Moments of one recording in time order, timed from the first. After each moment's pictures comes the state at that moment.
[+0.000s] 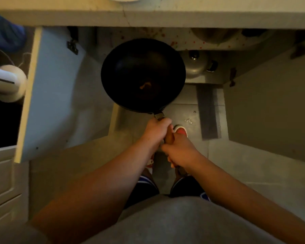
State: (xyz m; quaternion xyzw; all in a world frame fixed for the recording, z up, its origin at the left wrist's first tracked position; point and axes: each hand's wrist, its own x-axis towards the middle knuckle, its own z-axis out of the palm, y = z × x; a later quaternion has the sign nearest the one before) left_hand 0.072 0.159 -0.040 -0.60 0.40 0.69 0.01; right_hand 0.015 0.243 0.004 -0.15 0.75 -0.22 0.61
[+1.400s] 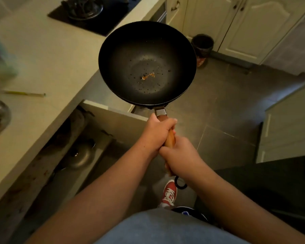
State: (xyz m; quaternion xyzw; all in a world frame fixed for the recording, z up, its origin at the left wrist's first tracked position) left_hand -0.153 0.483 0.215 -0.15 0.67 0.67 0.28; right_hand -0.080 0.561 0.237 0.21 0.75 -0.59 0.21
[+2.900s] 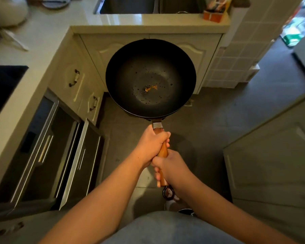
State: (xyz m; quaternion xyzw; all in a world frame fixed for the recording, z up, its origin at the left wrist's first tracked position) left_hand -0.642 1.023 0.177 0.06 0.73 0.55 0.41; right_hand -0.536 1.061 0.201 0.36 0.58 -0.72 0.08
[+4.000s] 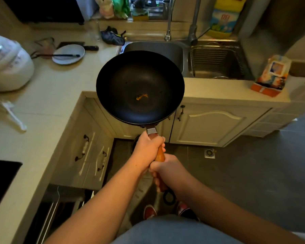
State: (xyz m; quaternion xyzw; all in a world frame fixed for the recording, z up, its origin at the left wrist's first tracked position) left_hand -1.102 1.171 0.199 0.00 0.69 0.62 0.37; right_hand -0.996 1.229 0.239 0.30 0.59 -0.74 0.15
